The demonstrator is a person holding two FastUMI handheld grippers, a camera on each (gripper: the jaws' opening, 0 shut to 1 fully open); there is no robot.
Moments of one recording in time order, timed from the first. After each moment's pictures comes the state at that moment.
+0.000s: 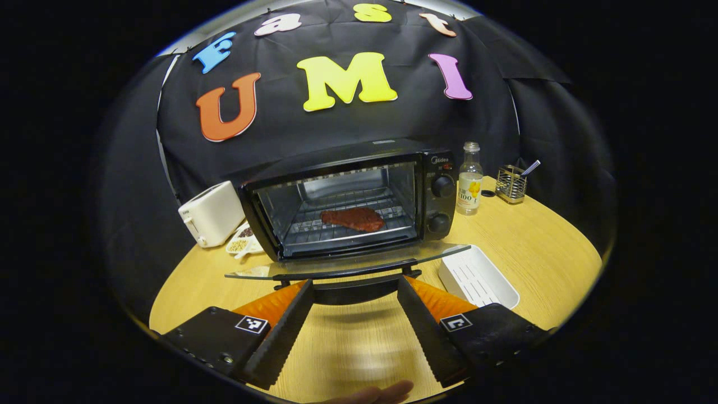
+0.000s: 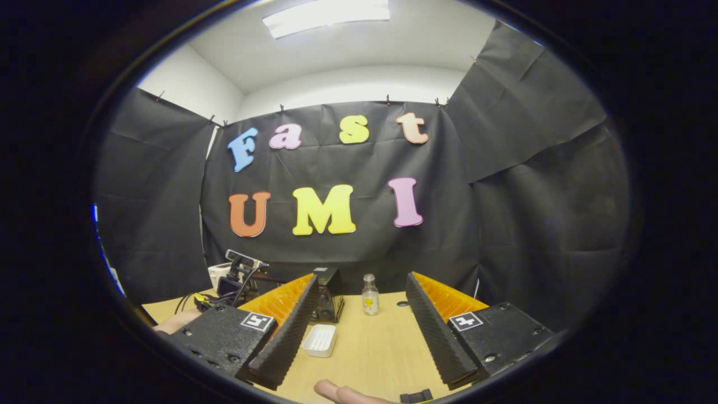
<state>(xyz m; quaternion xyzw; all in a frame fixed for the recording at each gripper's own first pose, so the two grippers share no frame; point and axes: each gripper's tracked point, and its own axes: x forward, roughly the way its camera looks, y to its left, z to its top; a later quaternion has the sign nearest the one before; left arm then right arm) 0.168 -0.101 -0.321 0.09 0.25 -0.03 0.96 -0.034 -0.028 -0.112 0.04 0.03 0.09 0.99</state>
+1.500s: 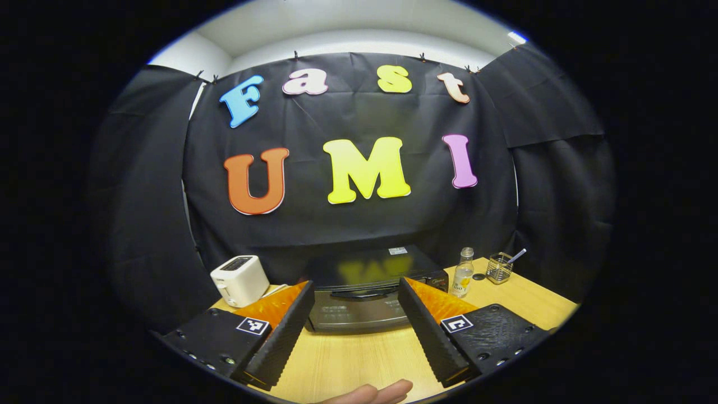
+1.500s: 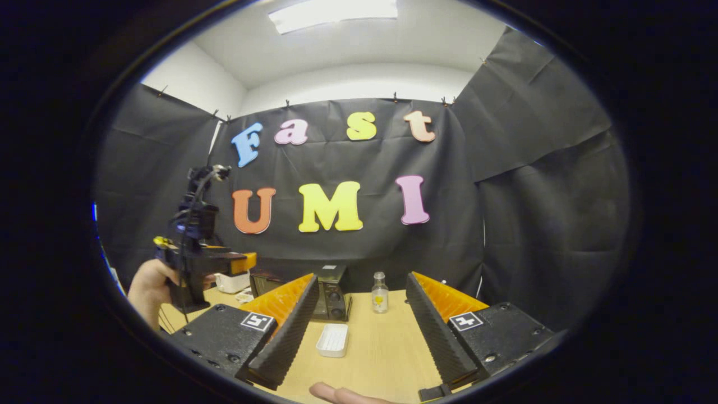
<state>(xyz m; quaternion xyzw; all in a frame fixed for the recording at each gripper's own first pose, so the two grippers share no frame) 0.128 -0.060 -0.115 0.05 0.08 -0.02 1.00 -0.038 0.014 -0.105 0.03 0.04 0.09 0.99</state>
